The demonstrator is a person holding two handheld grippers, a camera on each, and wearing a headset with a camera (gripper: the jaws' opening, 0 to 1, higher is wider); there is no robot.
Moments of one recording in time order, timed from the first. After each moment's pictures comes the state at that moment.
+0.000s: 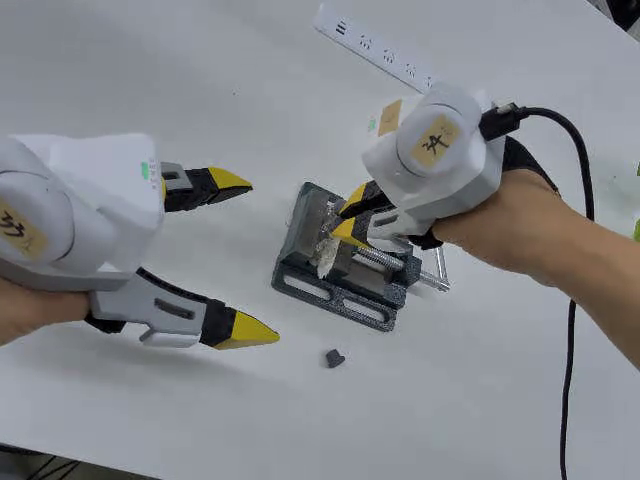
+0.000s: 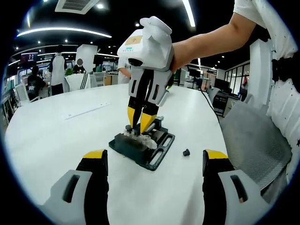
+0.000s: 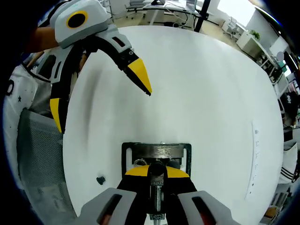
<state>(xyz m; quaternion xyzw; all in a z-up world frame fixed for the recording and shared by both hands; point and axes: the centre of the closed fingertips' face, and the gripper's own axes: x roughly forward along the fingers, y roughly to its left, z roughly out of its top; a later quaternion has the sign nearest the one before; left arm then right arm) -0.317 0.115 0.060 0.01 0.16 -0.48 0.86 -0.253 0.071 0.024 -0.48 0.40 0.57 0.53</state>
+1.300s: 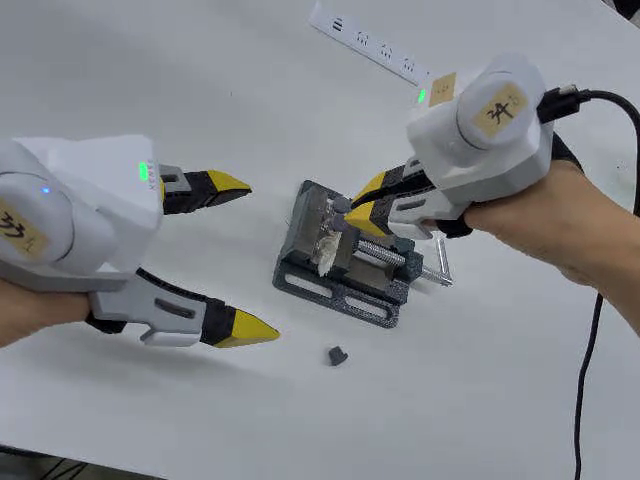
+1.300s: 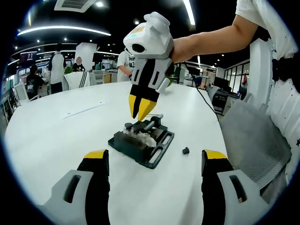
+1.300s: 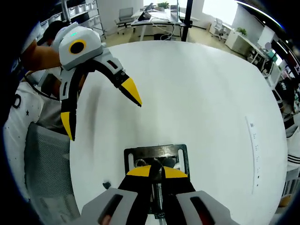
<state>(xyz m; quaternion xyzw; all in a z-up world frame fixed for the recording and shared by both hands) -0.319 0.115 0.058 0.02 0.17 -0.48 0.86 -0.249 0.067 0.043 -0.41 0.40 0.59 0.58</state>
